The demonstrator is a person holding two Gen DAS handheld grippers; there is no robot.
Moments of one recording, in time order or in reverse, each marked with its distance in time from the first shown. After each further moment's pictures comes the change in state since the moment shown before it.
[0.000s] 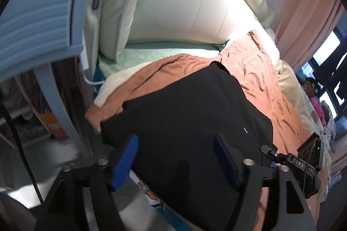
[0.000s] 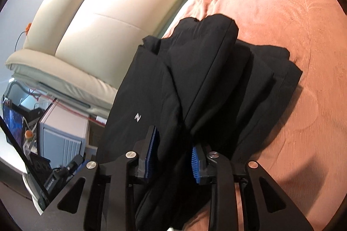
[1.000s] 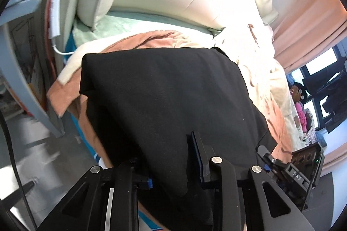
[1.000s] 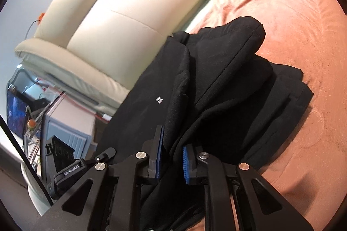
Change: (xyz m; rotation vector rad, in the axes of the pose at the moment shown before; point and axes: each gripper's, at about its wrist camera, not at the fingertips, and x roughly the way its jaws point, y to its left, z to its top) left arm 0.080 -0.001 0.023 -0.109 0.158 -0.134; right arm 0.027 0.000 0.031 -0.080 -0.026 0.016
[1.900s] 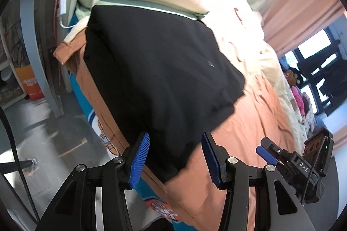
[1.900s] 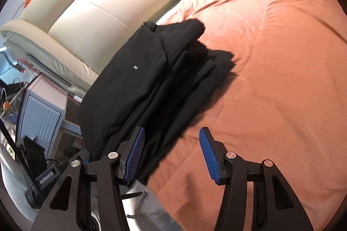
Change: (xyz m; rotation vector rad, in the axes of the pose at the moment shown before) left arm -0.051 -0.044 -0.104 0.074 0.026 -0.015; right arm -0.083 0.016 -0.072 -0.064 -0.009 -0.280
